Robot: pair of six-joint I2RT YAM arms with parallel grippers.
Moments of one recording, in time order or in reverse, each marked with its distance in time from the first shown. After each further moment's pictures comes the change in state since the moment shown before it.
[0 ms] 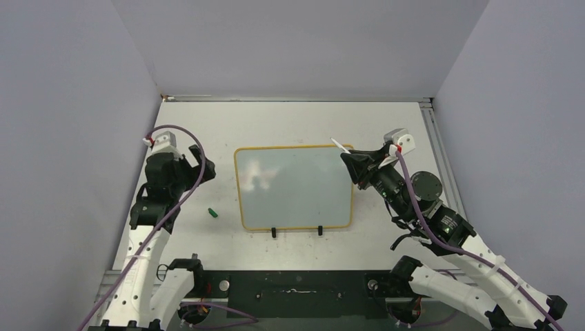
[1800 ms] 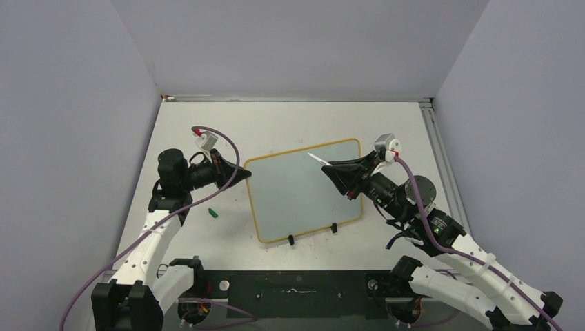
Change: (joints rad) left arm -0.008 0.195 -0.145 0.632 1.062 0.121; right arm 0.010 -0.009 -0.098 0.163 -0.274 0.159
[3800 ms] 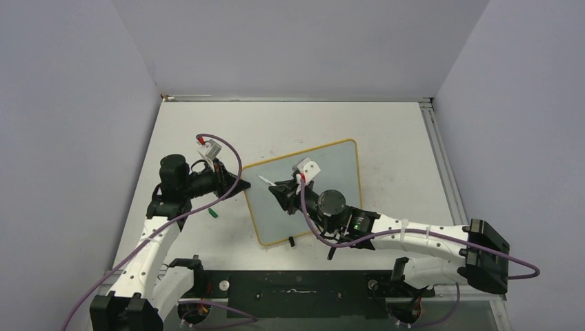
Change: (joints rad) left arm -0.026 -0.093 -0.010 -0.233 -0.060 0.108; right arm 0.350 0.513 -0.106 0.468 0.356 -0.117
